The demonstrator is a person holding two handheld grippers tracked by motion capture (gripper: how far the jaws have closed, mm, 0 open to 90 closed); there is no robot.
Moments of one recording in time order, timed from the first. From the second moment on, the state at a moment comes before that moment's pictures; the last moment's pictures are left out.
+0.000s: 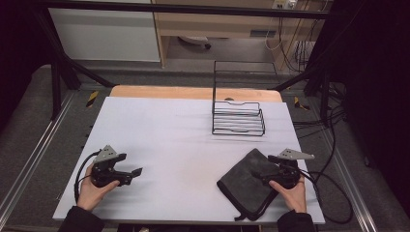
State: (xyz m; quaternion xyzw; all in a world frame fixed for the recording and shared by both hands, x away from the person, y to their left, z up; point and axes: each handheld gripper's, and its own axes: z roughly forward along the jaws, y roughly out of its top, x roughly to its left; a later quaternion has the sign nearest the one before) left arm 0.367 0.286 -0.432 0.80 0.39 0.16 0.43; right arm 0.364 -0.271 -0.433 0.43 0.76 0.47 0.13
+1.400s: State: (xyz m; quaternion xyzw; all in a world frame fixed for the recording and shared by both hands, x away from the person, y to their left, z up) left arm 0.367 0.285 -0.433 0.81 0.39 0.16 0.41; right arm 0.349 -0.164 -0.441 0.29 0.87 0.40 0.07
